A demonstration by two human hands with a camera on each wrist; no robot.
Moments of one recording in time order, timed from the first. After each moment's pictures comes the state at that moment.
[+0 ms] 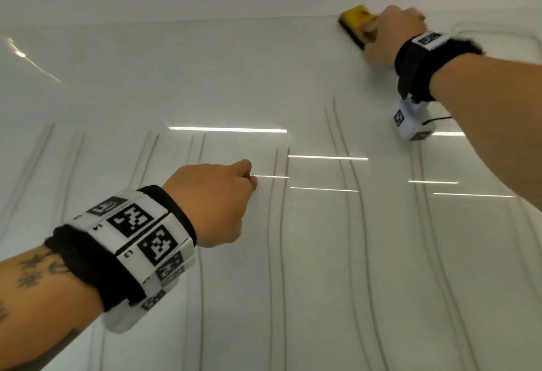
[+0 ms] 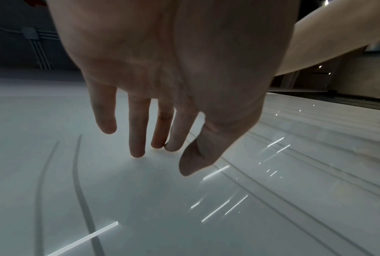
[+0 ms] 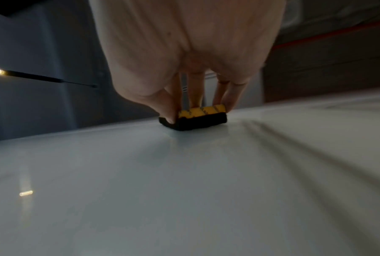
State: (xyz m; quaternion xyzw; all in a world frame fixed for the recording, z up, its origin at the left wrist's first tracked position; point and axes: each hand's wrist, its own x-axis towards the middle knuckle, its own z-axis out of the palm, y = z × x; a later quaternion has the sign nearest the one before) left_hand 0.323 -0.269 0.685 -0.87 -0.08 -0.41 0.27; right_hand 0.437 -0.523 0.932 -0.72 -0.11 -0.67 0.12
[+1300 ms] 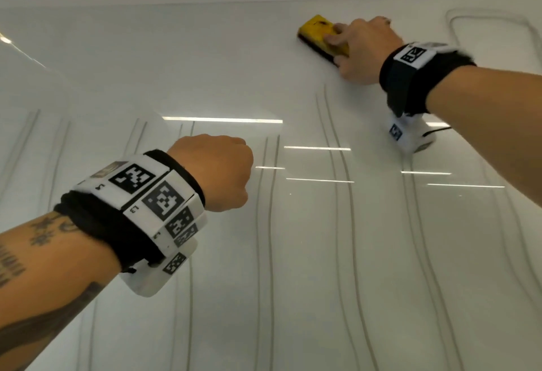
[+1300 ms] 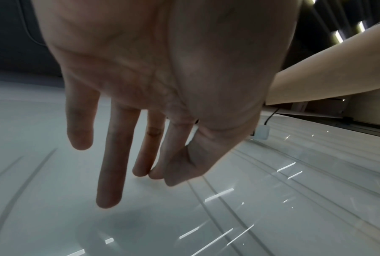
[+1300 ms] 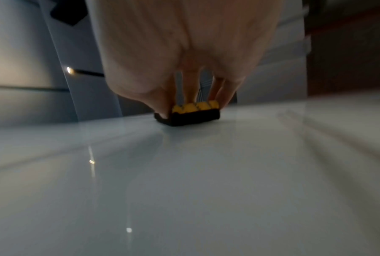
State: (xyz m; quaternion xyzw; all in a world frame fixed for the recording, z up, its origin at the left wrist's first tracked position) left_hand 0.319 -0.291 0.705 -0.89 -0.11 -0.39 0.22; right_hand 0.436 -0.502 0.892 -0.74 -0.21 -0.64 0.02
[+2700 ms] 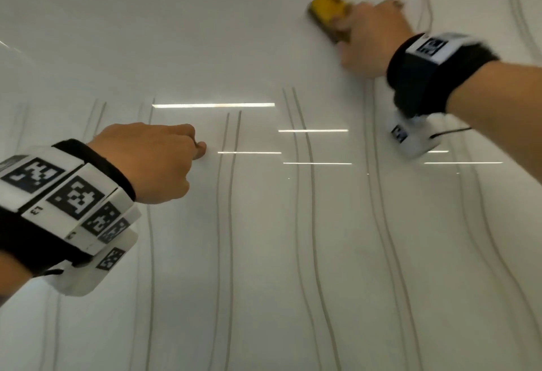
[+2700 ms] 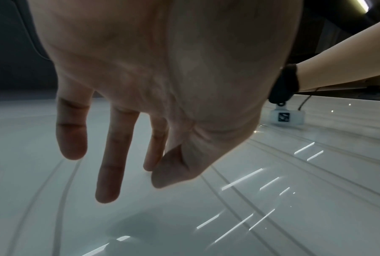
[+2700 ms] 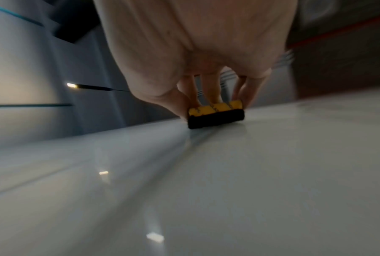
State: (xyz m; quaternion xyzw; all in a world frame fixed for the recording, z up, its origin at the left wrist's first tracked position) left_hand 0.318 -0.292 0.690 -0.88 -0.19 -0.35 0.24; right_hand 0.449 -0.553 0.837 -0.73 -0.20 -0.65 0.05
